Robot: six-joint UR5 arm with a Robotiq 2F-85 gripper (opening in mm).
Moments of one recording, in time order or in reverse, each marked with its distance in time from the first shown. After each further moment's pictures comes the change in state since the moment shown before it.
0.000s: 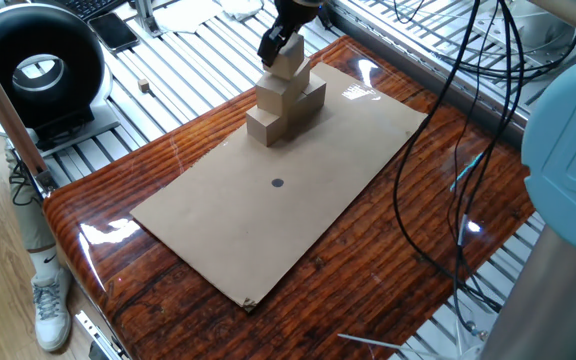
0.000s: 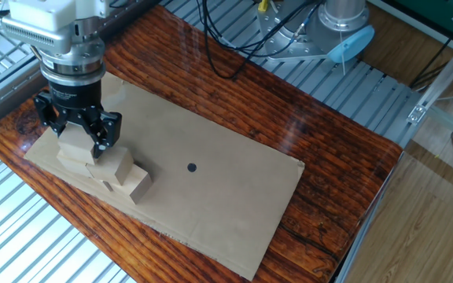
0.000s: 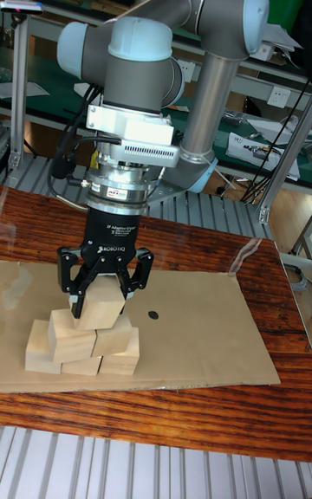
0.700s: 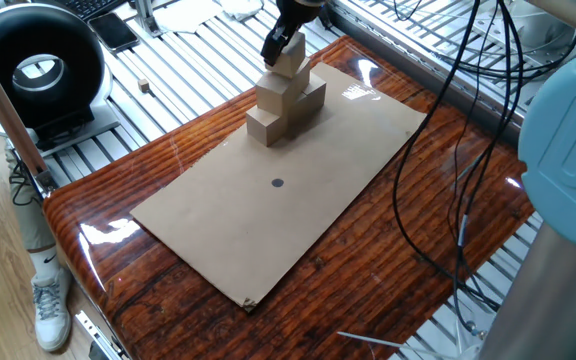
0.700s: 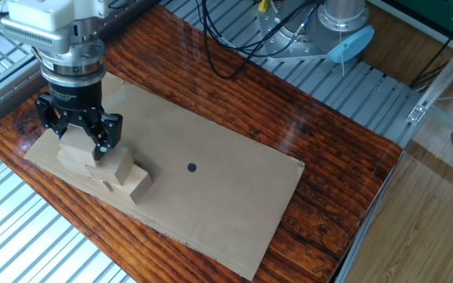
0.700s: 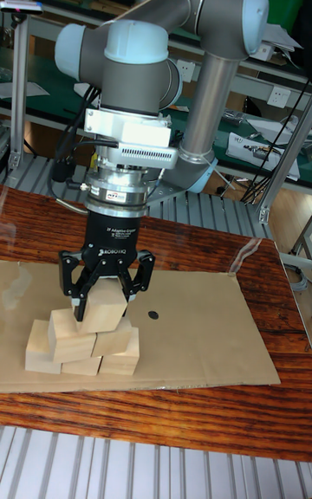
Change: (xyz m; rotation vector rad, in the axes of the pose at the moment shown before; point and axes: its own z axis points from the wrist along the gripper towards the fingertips) arm -0.002 0.005 0.006 -0.022 -0.011 0.015
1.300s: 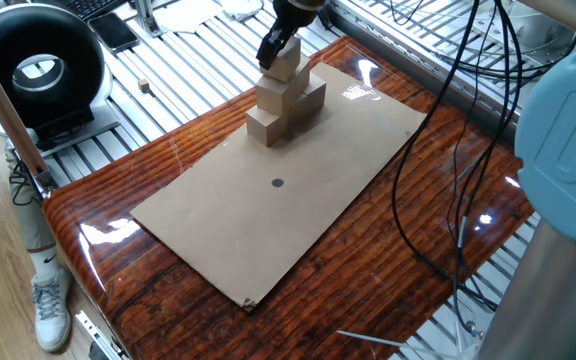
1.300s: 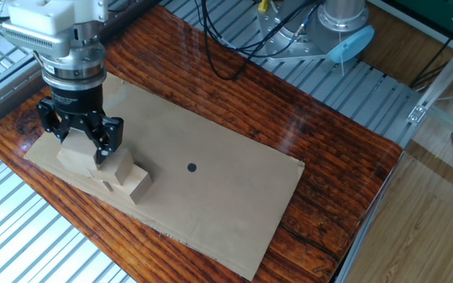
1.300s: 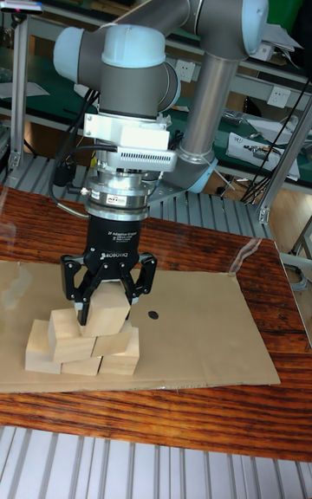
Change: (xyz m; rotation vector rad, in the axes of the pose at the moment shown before) arm -0.002 0.004 0.003 -0.014 -0.008 0.001
